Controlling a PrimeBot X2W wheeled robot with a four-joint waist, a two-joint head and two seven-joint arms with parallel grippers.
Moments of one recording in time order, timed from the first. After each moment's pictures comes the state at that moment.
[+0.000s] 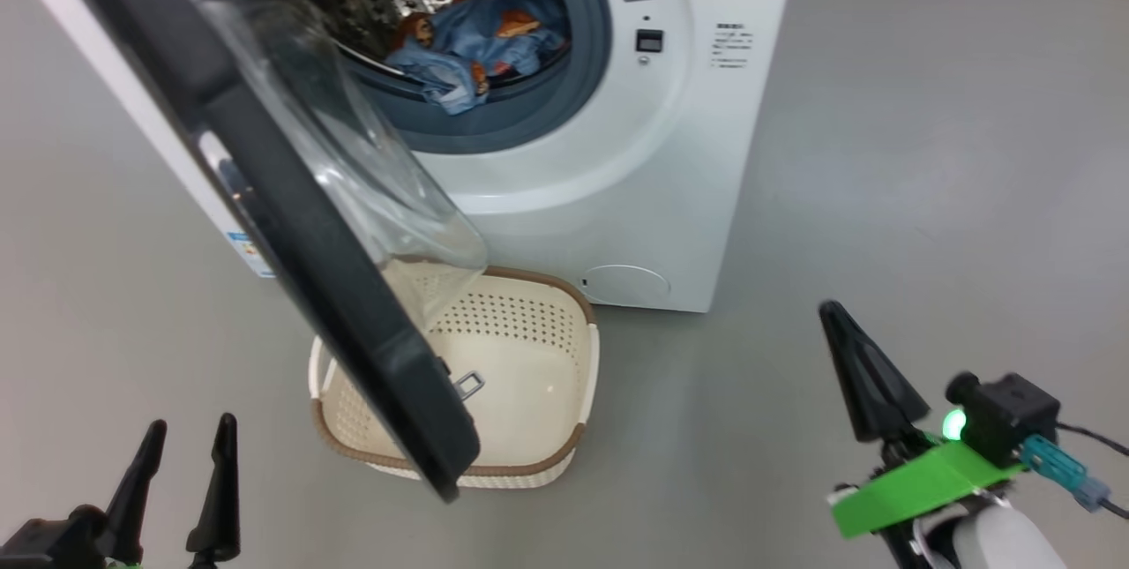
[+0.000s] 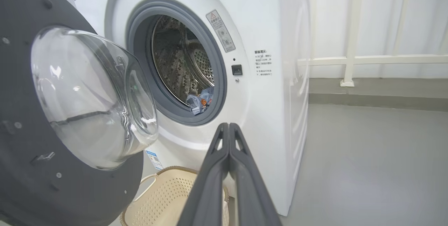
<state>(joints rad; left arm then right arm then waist) 0.04 0.24 -0.03 0.11 -0.47 -0.13 -0.26 -0.14 -0.18 0.22 0.16 0.37 0.13 -0.26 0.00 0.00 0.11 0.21</state>
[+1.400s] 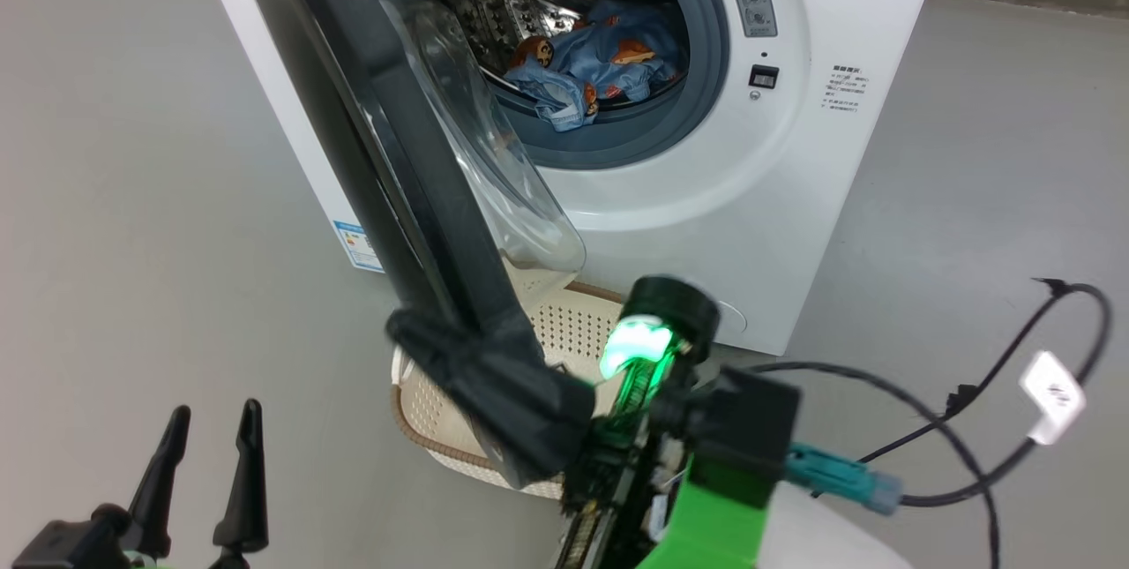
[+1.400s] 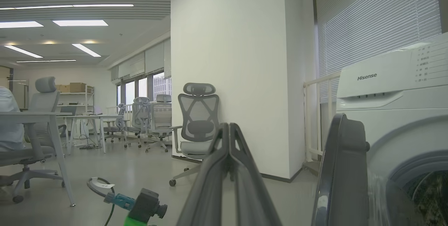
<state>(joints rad) 0.05 0.18 -0.04 0.02 -0.44 -0.13 -0.26 -0.52 -0.09 0.84 -0.10 0.52 0.13 -0.26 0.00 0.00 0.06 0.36</state>
